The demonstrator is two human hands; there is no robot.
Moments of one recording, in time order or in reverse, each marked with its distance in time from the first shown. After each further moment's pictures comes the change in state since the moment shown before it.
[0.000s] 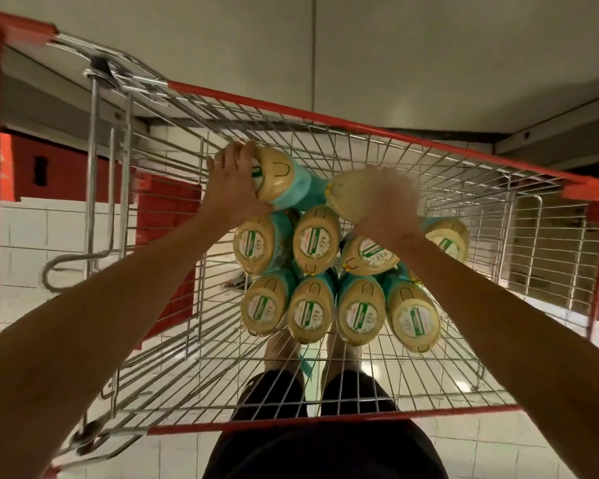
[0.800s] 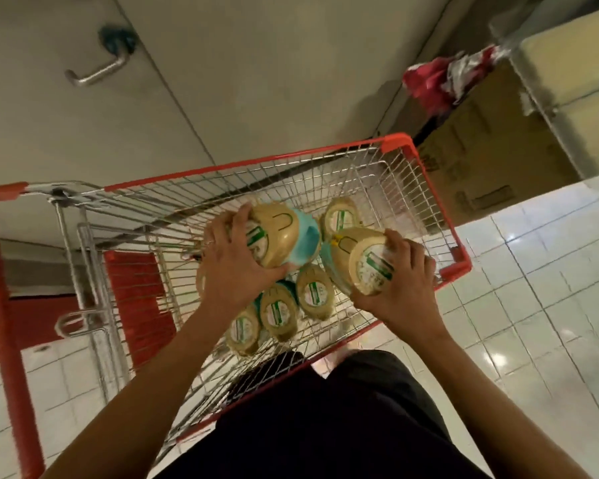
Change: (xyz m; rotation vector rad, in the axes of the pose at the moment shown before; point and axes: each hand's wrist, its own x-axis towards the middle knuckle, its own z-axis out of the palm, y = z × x) left_hand -0.206 0.147 -0.082 -0.274 0.055 0.330; right_hand -0.365 -0.018 -0.086 0.475 0.461 0.466
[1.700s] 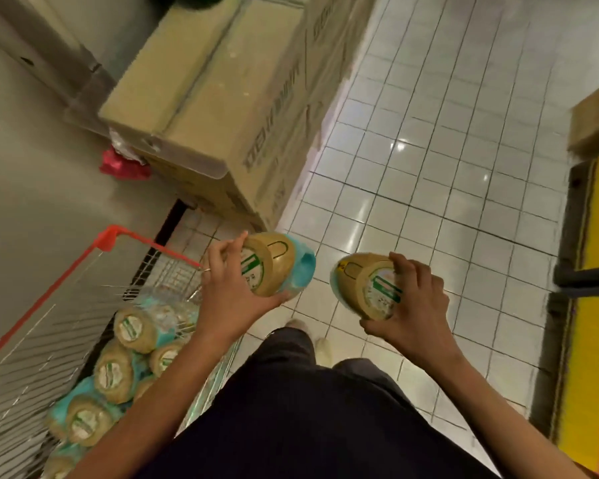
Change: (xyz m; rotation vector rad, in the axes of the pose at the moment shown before) left_hand -0.112 0.444 0.303 0.145 -0.427 0.601; right_hand -0.204 0.414 -0.231 0.190 0.350 0.586
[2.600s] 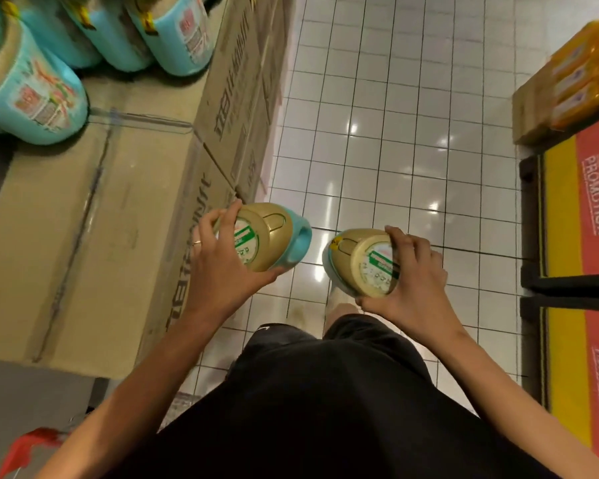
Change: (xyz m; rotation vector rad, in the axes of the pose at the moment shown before) left_hand 0.420 0.202 0.061 0.022 -0.111 0.247; right_hand 0.365 0.036 -0.165 0.054 0.108 0.164
